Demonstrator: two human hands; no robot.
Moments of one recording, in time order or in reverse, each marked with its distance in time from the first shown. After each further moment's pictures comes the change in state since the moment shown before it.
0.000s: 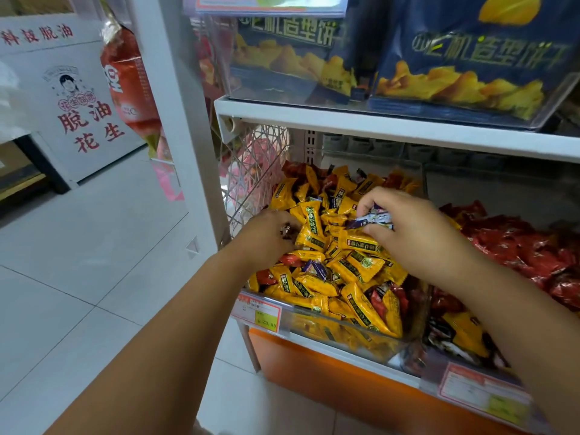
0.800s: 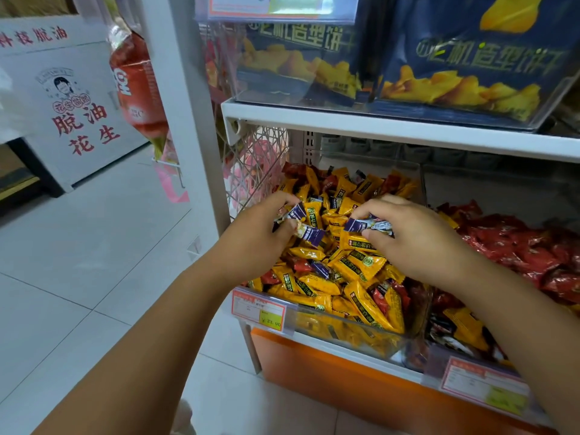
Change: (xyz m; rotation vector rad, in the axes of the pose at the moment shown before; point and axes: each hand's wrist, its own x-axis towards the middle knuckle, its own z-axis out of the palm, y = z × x) left_hand -0.041 0.020 -0.029 -0.141 0.137 0.143; right_hand -0.006 -0.002 0.001 -0.132 -0.072 0.022
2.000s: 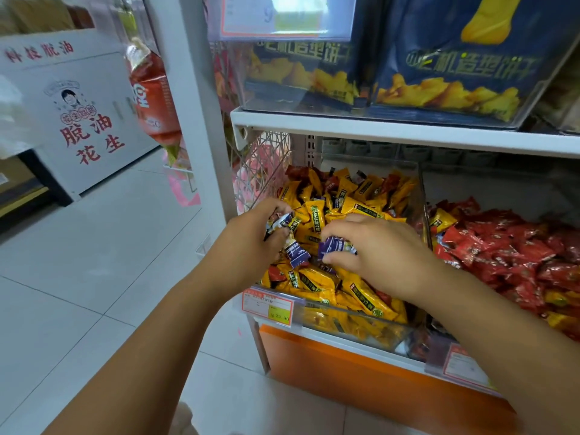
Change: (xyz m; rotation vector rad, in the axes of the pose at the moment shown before) left_hand -0.025 0.006 -0.013 0.005 0.036 -0.093; right_hand -0.004 -0.032 0.019 -0.213 -0.055 -0.185
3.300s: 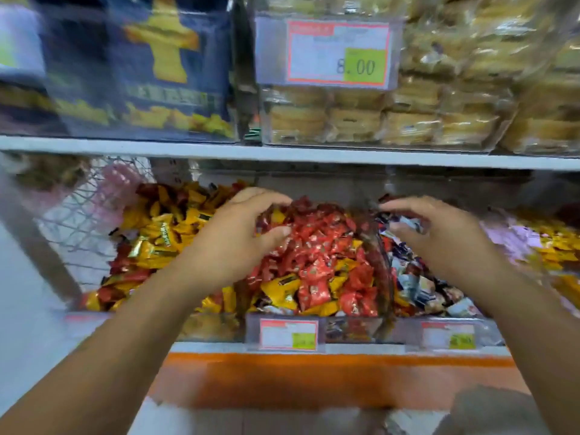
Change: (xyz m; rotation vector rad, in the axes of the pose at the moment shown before) left_hand 0.013 0.158 0.106 0.044 -0.102 0.503; right_hand -0.205 0.154 -0.094 0.203 0.354 0.579
